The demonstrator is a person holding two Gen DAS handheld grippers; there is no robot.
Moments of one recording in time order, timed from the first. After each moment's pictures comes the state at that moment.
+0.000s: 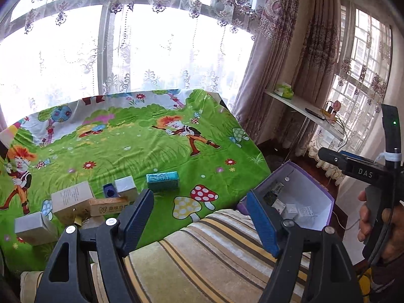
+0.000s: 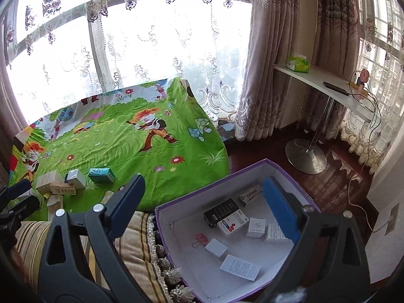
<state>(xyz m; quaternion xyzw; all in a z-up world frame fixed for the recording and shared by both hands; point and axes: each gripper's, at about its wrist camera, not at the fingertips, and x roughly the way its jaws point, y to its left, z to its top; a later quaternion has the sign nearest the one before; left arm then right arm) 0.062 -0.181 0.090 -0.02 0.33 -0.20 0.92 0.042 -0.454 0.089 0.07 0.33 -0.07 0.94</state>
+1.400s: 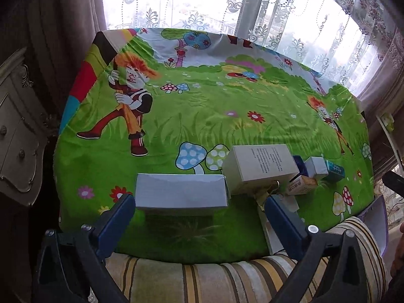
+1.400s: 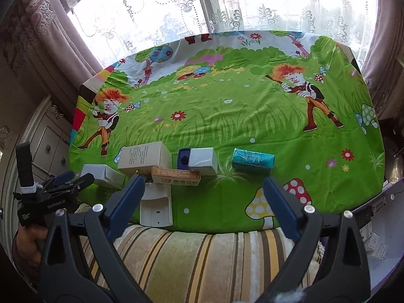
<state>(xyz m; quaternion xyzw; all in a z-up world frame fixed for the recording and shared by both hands) 0.138 0.053 0.002 -0.10 0.48 0.05 0.87 0.179 -0.227 0.040 0.05 0.47 0.17 0.87</state>
